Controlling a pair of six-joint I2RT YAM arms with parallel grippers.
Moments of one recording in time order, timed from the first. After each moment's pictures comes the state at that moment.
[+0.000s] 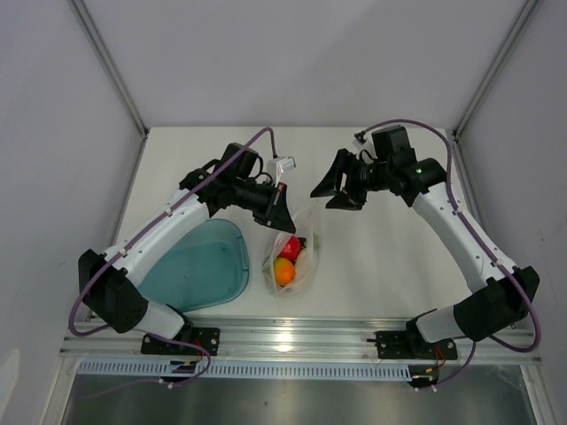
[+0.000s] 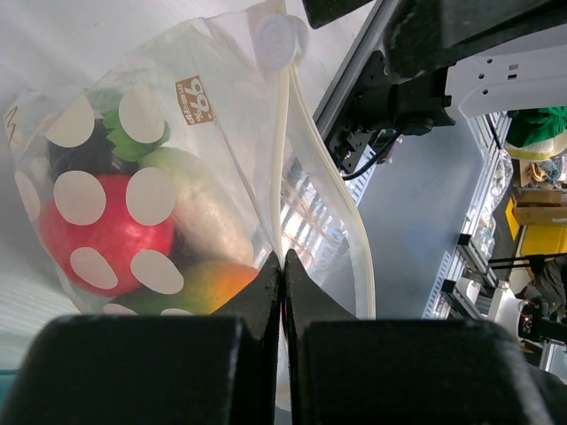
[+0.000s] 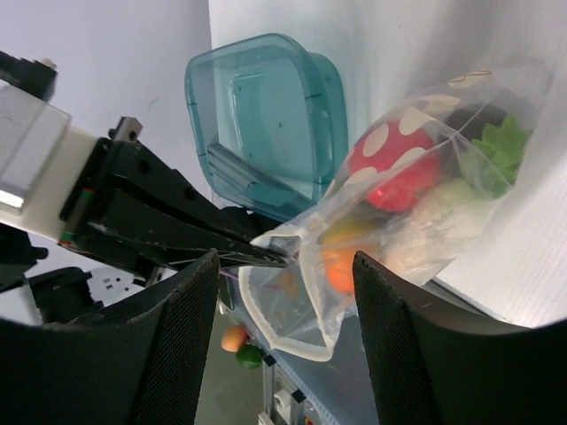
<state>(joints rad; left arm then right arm) -0.59 1.45 1.36 -0.76 0.75 -0.24 0.43 1.42 1.47 -0.80 -0.61 0.78</state>
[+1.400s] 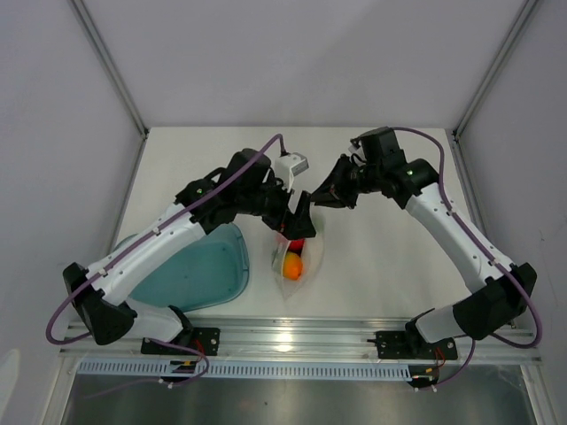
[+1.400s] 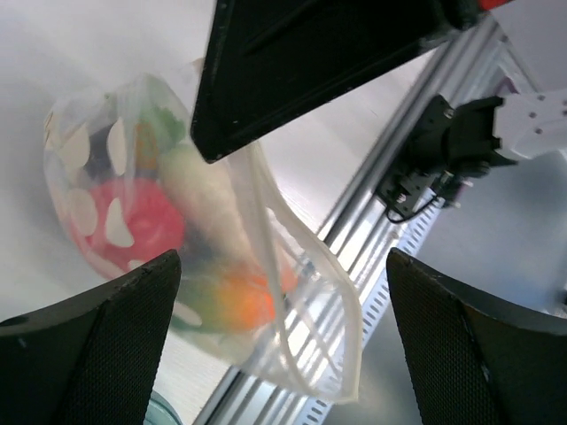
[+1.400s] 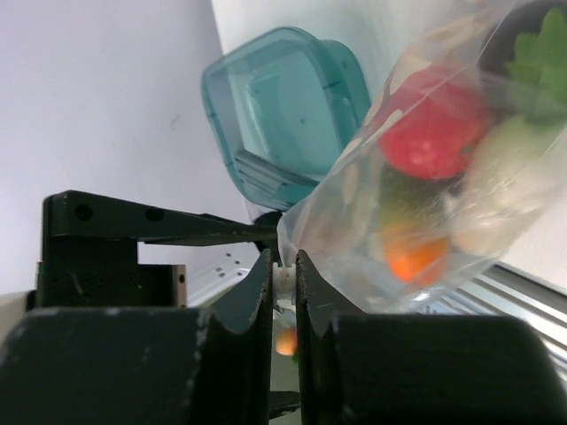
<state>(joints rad) -0.77 1.36 1.43 -0.74 0.43 -0.25 0.51 1.47 1.51 -0.82 -0.54 0.99</state>
